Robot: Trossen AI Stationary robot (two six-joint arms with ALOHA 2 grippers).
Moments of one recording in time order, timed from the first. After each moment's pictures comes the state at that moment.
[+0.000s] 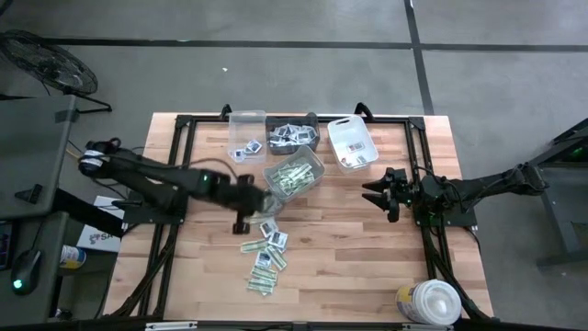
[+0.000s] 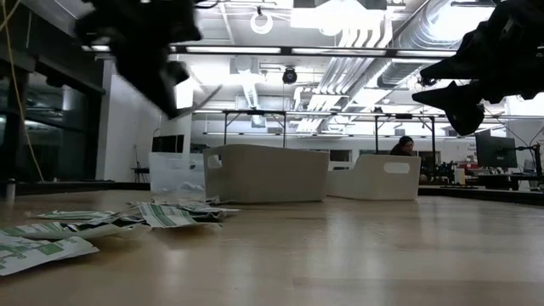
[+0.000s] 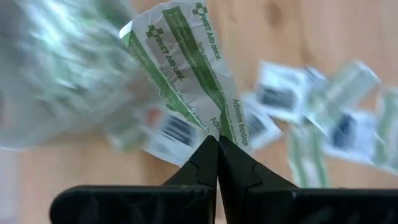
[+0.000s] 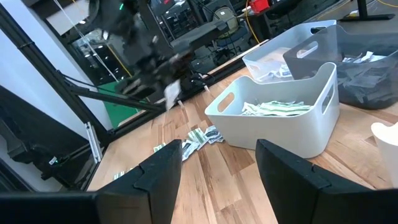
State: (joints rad) left arm -0.16 1.32 0.91 -0.57 -0.12 -0.10; right arm 0.13 0.33 0.02 0.25 0.26 0.52
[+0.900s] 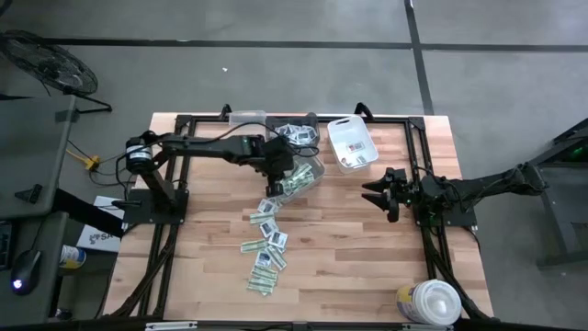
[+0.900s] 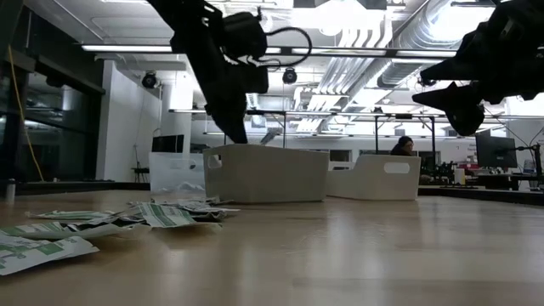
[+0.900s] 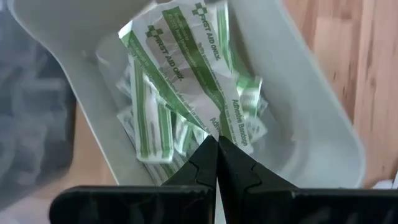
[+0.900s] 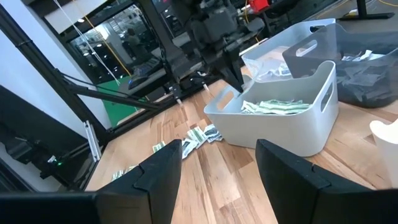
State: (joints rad) left arm 0.24 1.70 1.22 -0.56 0.05 0.11; right arm 0.13 0.33 0.02 0.24 0.26 0.52
